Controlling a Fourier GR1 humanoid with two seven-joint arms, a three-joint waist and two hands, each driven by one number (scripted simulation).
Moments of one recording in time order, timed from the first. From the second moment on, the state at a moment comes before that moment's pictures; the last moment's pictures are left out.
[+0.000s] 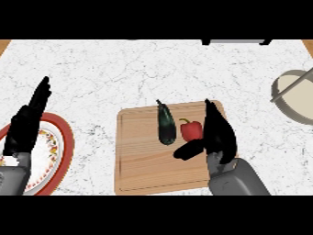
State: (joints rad) left arm -0.15 0.37 -0.05 -1.45 -0.06 0.18 0.07; right arm -0.31 -0.03 0.41 -1.56 0.71 -0.06 1.15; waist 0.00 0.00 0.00
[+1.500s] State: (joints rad) left arm -0.15 0.31 0.03 -1.46 -0.13 0.12 0.09; right arm -0.33 -0.07 0.52 -1.46 0.59 0.03 0.92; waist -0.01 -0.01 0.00
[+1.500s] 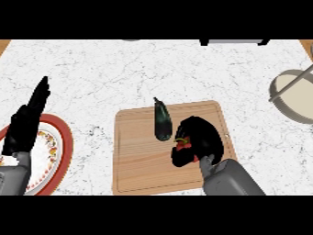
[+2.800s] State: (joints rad) left arm -0.12 0.29 0.03 -1.48 -0.14 0.12 0.08; right arm -0.07 -0.71 -0.14 -2.35 0.15 0.20 0.44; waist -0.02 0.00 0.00
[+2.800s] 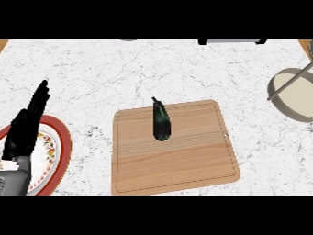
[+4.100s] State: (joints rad) left arm -0.15 0.27 0.05 -1.48 -0.16 0.07 0.07; right arm -0.50 -0.91 -0.18 -1.49 0.52 0.19 -0.07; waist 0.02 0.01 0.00
